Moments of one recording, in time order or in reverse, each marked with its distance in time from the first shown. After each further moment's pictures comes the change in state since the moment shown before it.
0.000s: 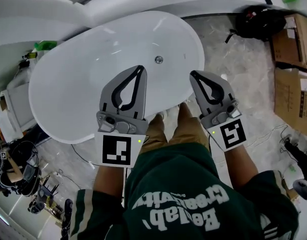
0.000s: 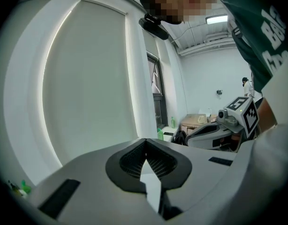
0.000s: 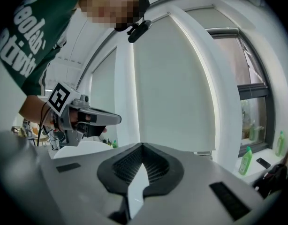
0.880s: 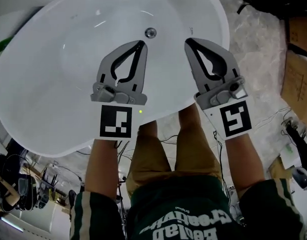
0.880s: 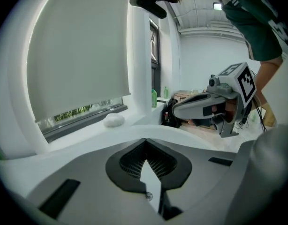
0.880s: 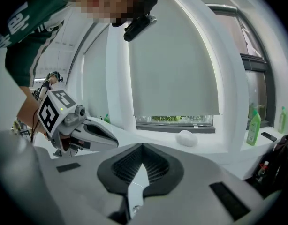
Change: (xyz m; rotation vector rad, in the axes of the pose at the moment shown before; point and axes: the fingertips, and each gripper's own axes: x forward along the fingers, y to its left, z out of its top) left arm 0.116 -0.001 -0.286 -0.045 0.239 -0.138; right arm 0.113 -0.023 -0.218 0.008 0.161 -0.040
